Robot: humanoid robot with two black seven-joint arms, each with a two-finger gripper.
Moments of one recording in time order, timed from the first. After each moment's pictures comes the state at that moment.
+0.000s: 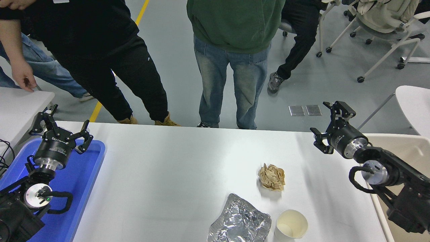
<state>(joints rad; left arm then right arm) -0.55 0.46 -0.62 -0.39 -0.23 -0.70 -0.59 0.57 -0.49 0.74 0.91 -0.33 0.05 0.13</state>
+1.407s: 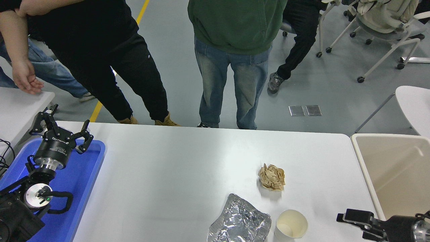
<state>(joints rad) -0.55 0.46 -0.62 -0.39 -0.23 -0.70 -0.58 0.58 -1.20 0.04 1.73 -0.83 0.07 -0.01</state>
